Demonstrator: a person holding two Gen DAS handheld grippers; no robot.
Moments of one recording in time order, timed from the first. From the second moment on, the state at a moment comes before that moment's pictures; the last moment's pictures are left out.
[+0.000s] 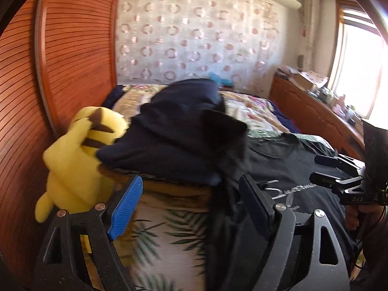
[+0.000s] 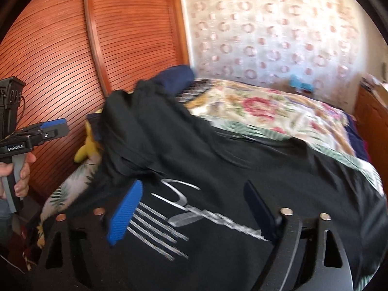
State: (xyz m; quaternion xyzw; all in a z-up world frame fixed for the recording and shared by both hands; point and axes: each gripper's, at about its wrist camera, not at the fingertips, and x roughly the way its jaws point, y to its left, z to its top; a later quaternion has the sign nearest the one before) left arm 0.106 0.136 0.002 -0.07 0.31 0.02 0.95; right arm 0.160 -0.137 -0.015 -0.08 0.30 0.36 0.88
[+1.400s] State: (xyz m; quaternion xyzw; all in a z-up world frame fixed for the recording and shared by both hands) left arm 0.140 0.127 -0.031 -0.07 0.34 -0.01 0.94; right arm 0.281 -0.054 -0.062 -0.11 0.40 0.39 0.83
